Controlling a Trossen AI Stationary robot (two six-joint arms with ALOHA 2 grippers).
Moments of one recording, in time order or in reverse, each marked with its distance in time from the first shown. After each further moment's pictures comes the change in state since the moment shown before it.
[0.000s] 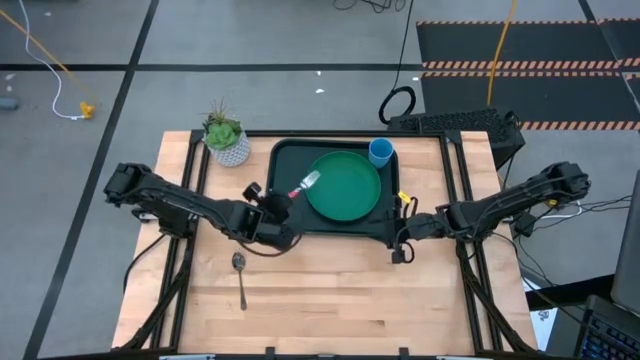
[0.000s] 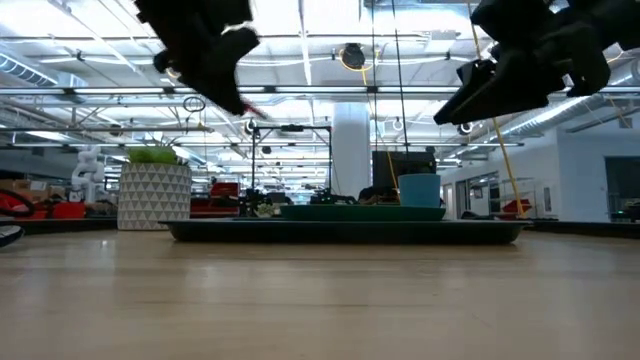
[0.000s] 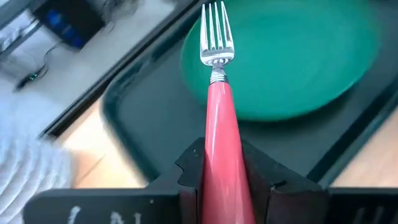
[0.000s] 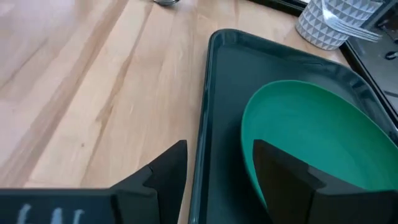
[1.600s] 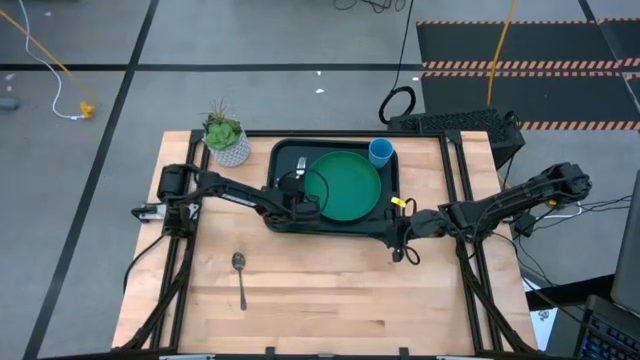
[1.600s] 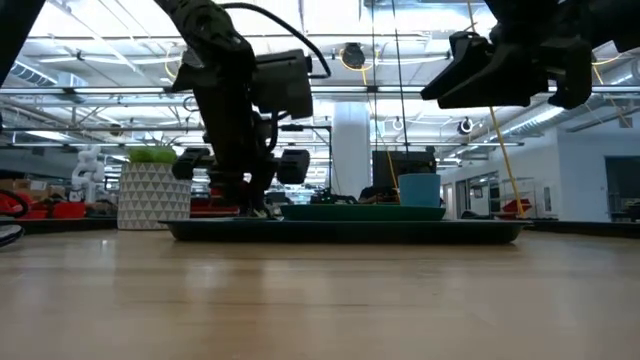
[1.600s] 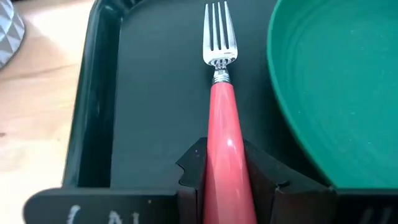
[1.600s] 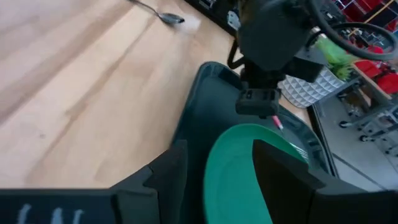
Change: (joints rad) left arm 0.269 0.385 -0.001 0.234 0.053 -0.504; right arm -0.020 -0.007 -0.017 0.134 0.002 -0.352
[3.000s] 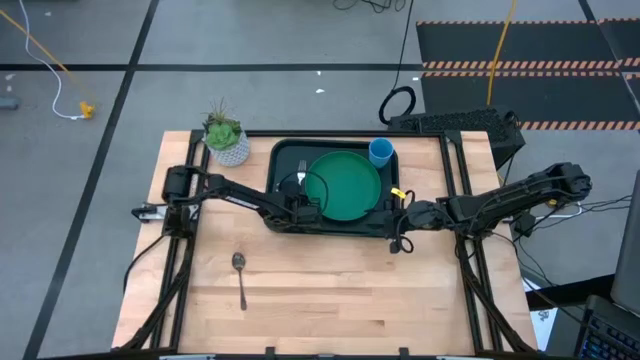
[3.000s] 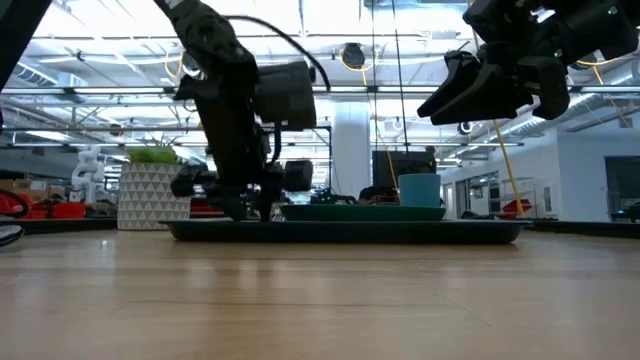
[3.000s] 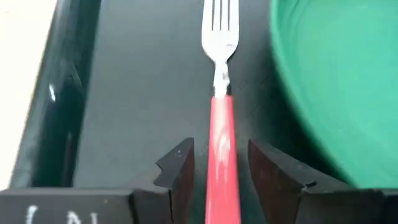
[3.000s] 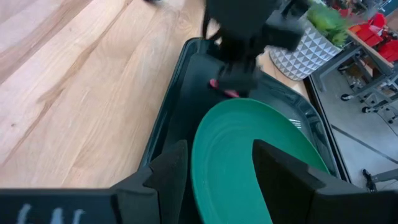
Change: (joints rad) left arm -0.010 0.032 -0.001 0.040 0.065 -0.099; right arm -0.072 0.000 0.000 -0.046 -0.004 0.039
